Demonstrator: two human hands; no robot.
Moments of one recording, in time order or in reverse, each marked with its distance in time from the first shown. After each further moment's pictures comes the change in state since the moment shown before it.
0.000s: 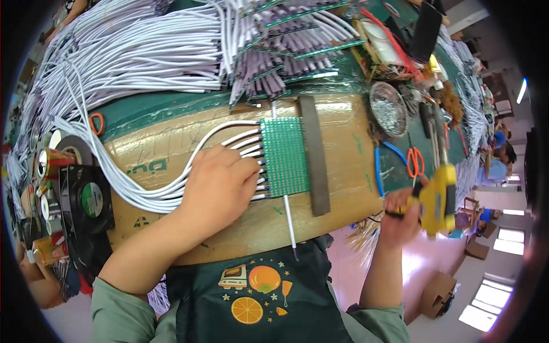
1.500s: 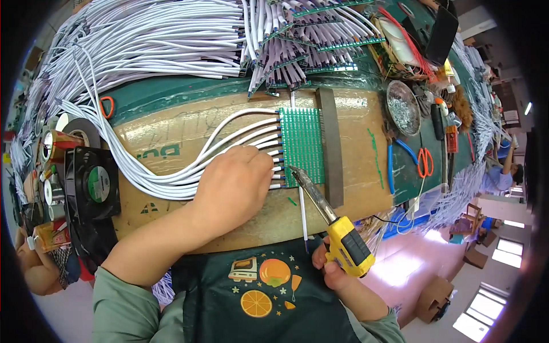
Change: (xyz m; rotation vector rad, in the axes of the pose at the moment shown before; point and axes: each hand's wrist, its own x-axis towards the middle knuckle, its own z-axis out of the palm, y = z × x) left_hand -0.015 0.004 -0.004 -0.030 -0.122 -0.096; right_hand -0.144 0.009 0.002 0.099 -0.601 0.627
